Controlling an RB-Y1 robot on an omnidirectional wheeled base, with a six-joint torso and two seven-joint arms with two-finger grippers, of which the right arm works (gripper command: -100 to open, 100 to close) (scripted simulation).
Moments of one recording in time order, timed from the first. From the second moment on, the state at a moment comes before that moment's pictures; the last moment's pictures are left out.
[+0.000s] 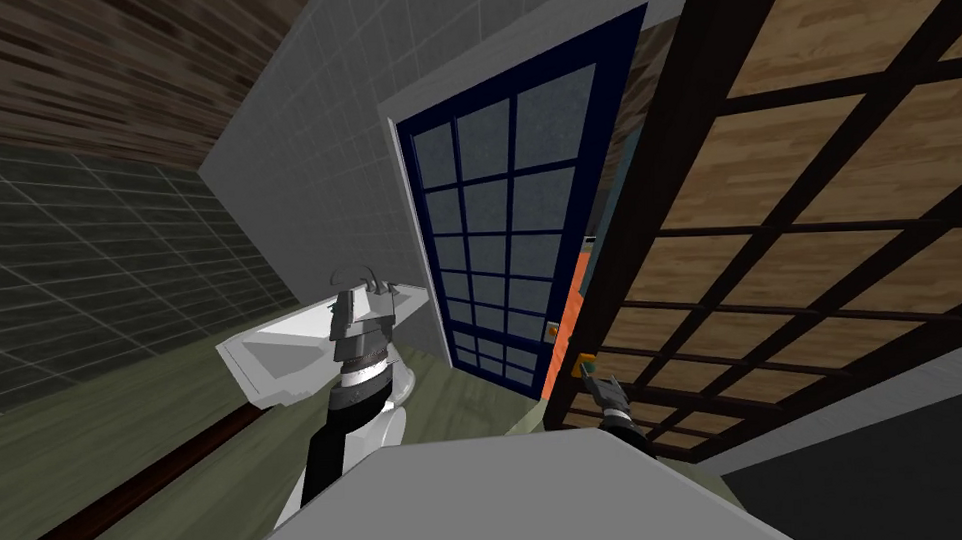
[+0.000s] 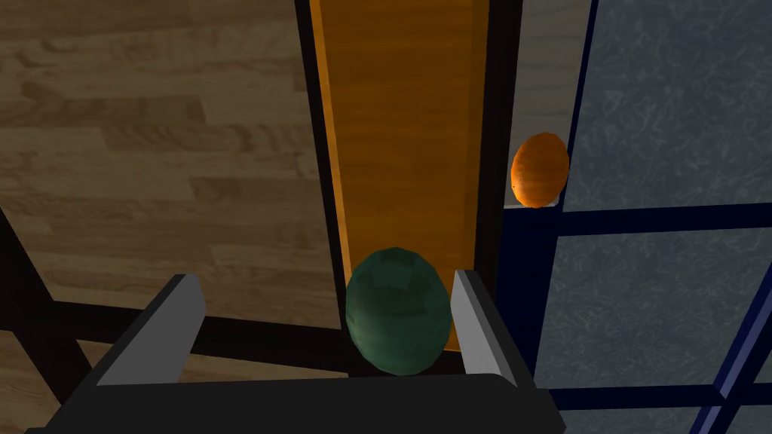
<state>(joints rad) 0.00 -0.05 -0.80 -0.70 0.52 -0.82 1.09</state>
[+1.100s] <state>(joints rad) -0.03 -0.08 -0.82 -0.59 0.50 -0.88 1.09</state>
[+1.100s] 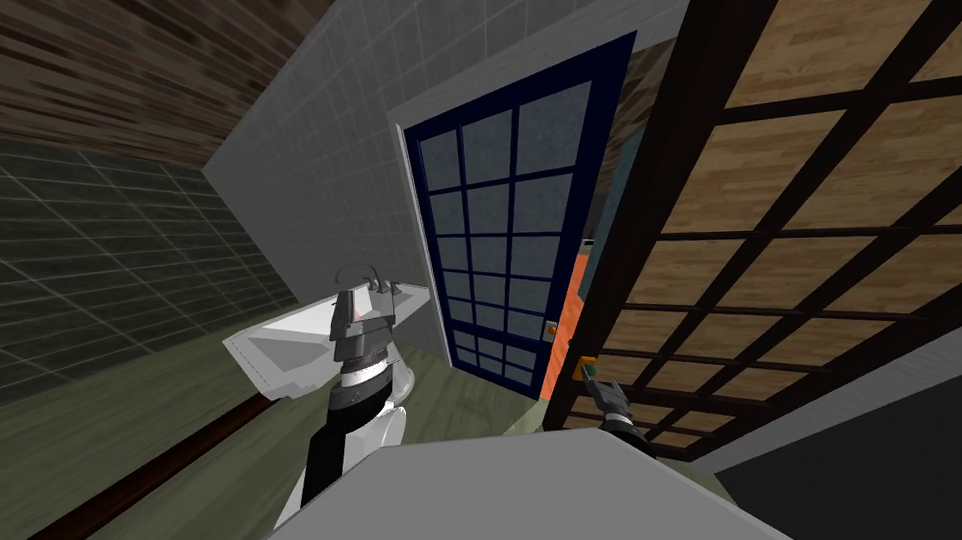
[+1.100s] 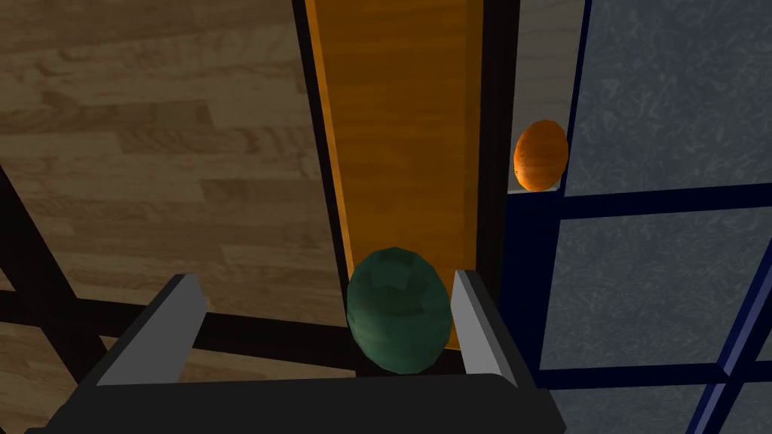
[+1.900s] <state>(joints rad) -0.03 -0.08 -0.76 -0.60 0.46 -0.88 0.94</state>
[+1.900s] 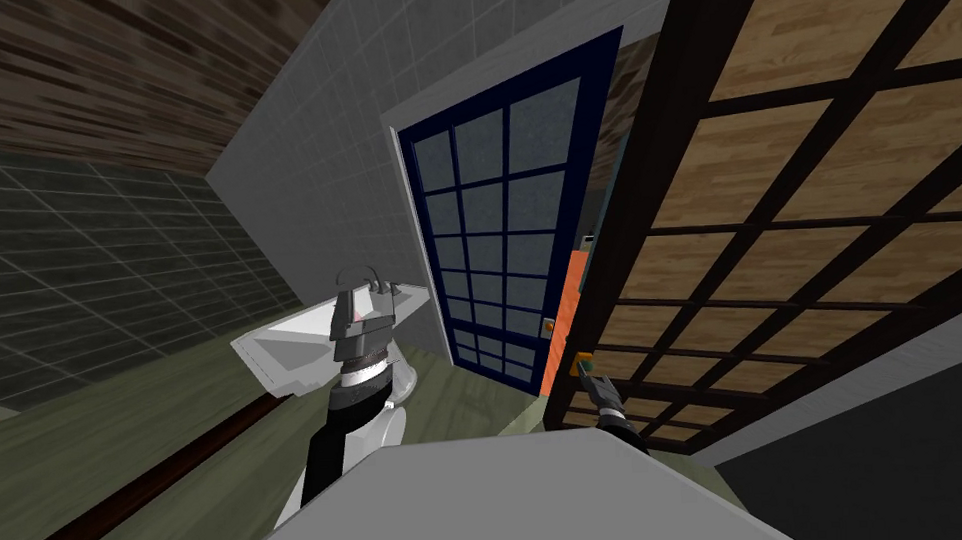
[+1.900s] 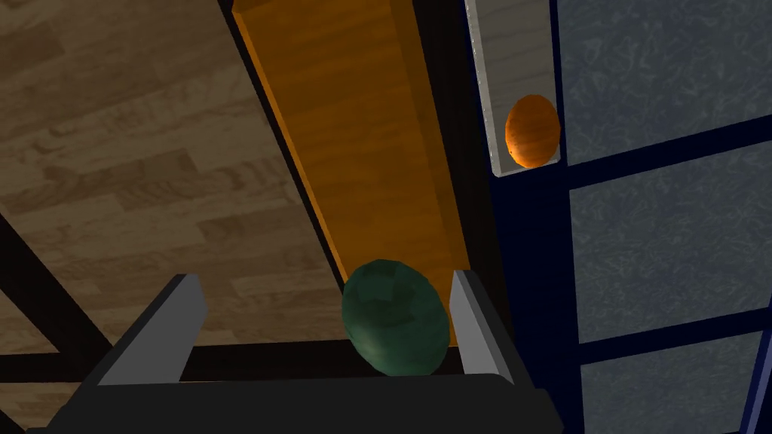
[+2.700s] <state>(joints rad) -0.04 -0.10 -0.69 -0.57 0.39 -0.88 0.74</state>
